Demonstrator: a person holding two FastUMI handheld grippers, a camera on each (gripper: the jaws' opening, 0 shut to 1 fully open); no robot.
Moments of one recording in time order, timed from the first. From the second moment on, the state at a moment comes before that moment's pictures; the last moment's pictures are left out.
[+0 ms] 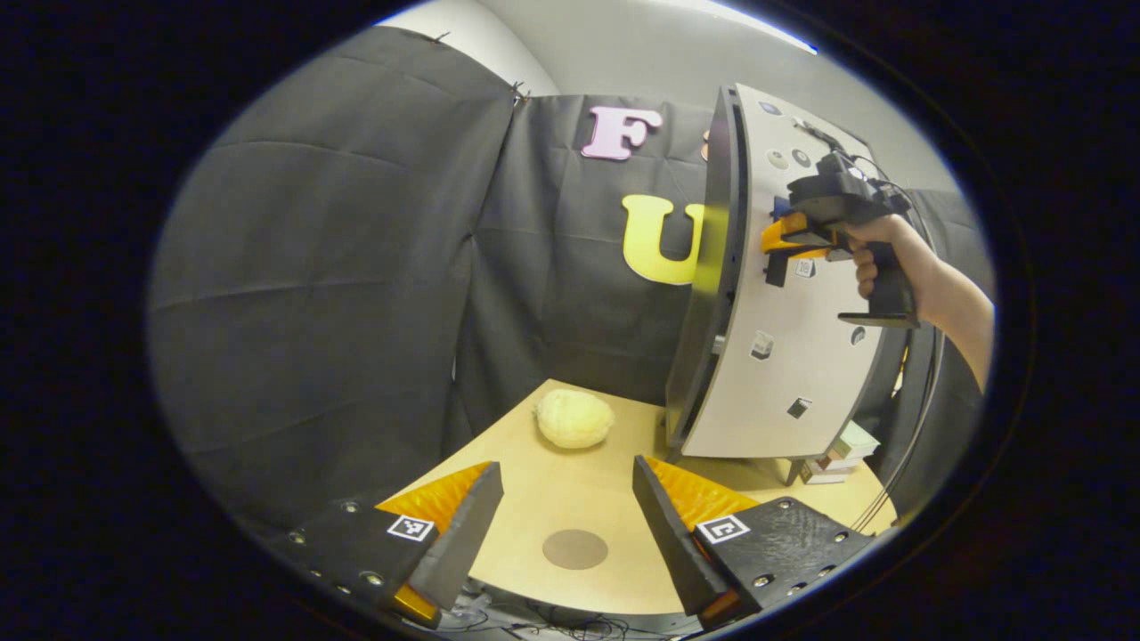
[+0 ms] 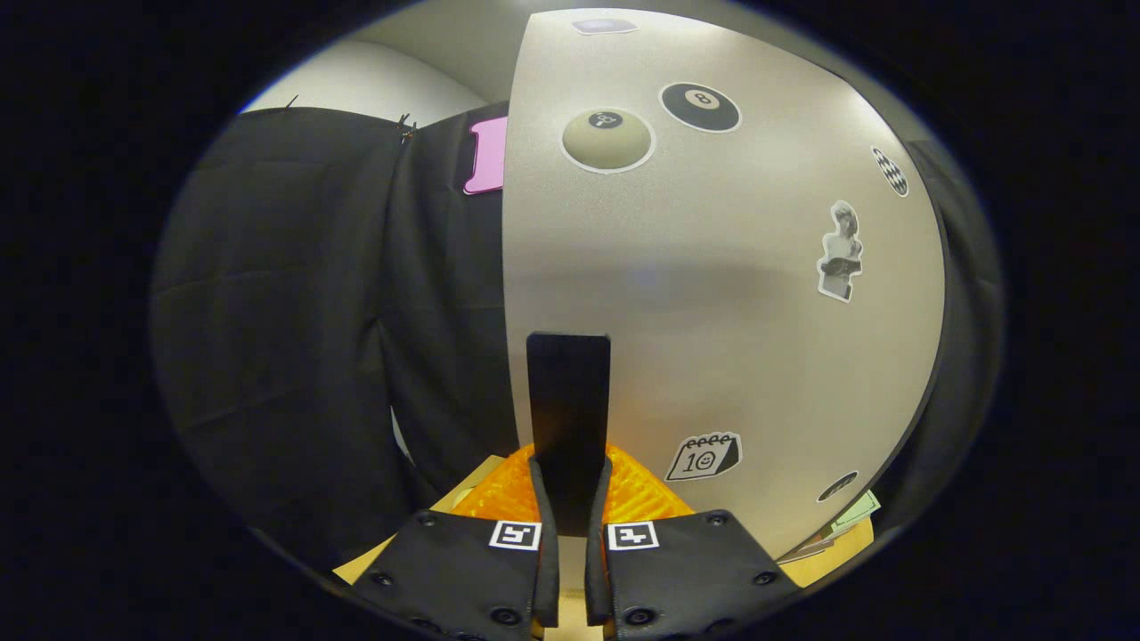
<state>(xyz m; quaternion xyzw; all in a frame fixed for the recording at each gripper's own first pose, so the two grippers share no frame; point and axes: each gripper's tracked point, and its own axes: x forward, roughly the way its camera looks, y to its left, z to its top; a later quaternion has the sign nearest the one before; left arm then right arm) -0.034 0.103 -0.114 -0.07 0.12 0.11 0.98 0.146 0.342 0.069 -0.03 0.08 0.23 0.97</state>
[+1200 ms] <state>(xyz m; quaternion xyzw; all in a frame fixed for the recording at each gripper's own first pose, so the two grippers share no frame) -0.086 -0.013 -0.043 -0.04 0.09 0.21 0.97 0.112 0.302 0.072 -0.03 0.06 0.41 0.91</state>
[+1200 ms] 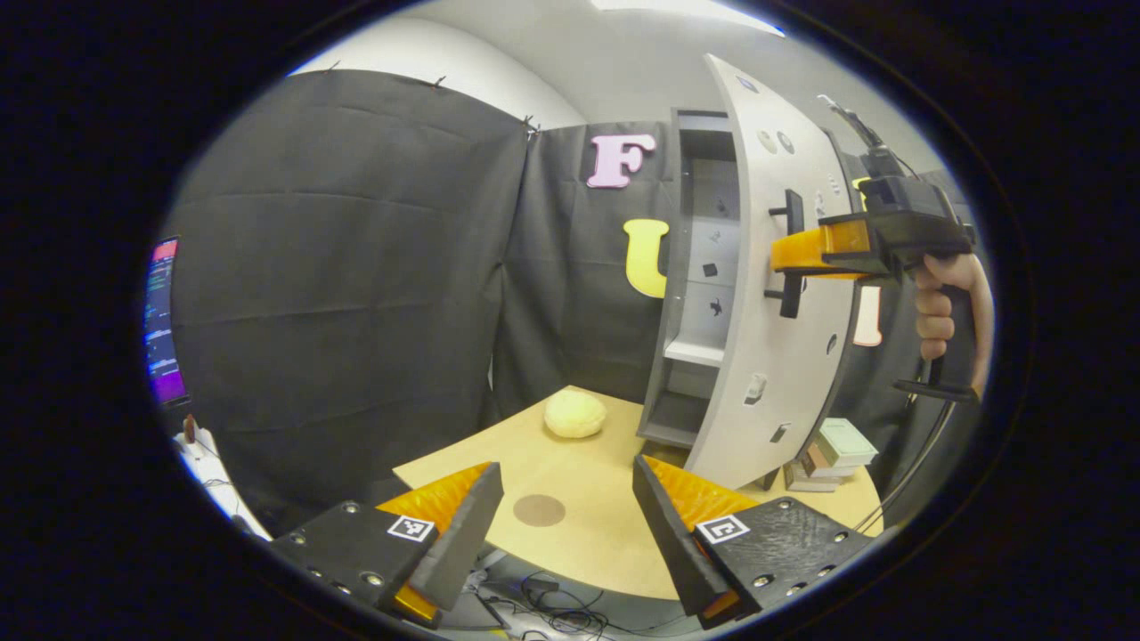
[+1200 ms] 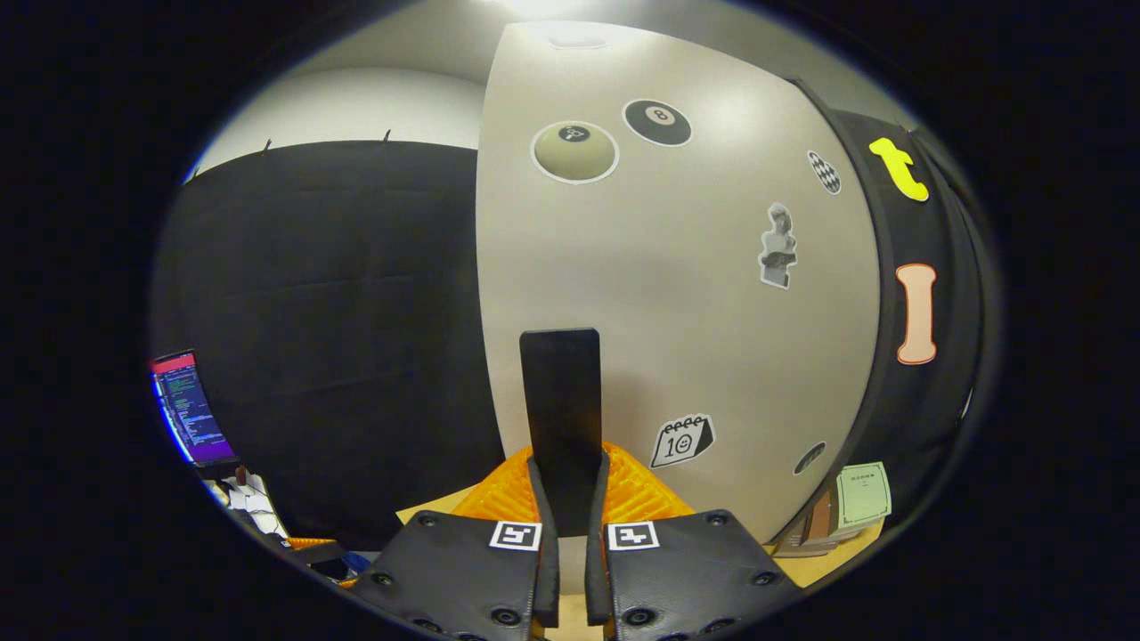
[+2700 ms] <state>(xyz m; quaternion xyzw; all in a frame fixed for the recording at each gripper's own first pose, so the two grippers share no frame) 0.062 -0.087 -0.037 -0.01 0.11 -0.10 0.99 0.106 0.190 0.081 0.04 0.06 0.07 0.99</state>
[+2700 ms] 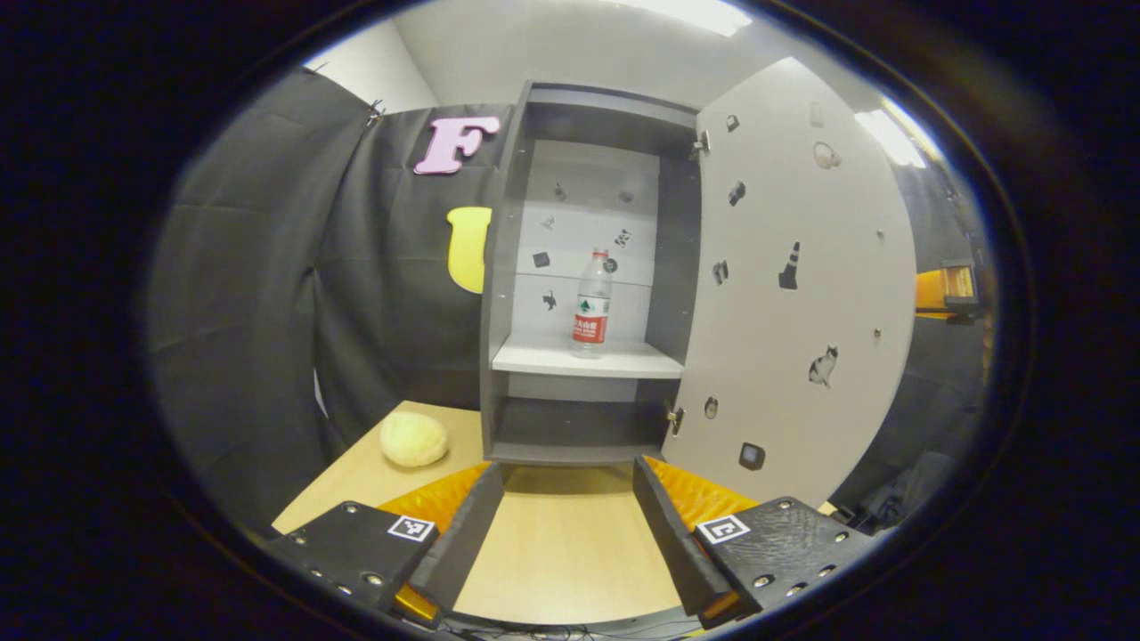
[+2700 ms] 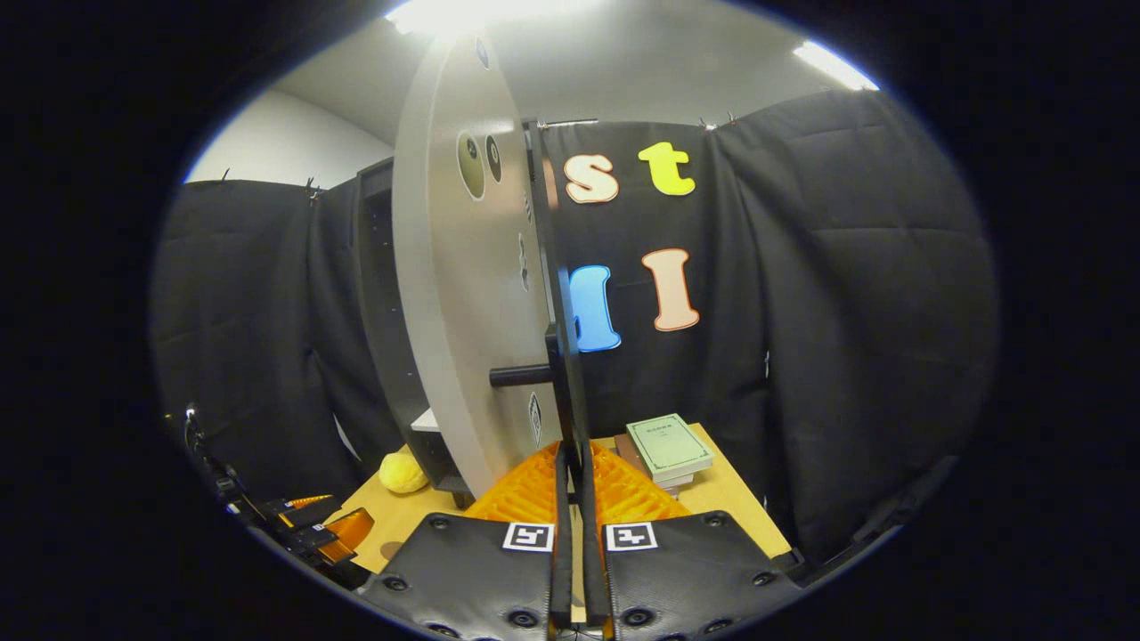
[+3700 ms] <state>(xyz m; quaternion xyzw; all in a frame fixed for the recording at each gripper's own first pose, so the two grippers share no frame) 0.155 -0.061 -0.027 -0.01 0.08 -0.20 0.98 0.055 0.081 0.089 0.12 0.05 -0.13 0.98</state>
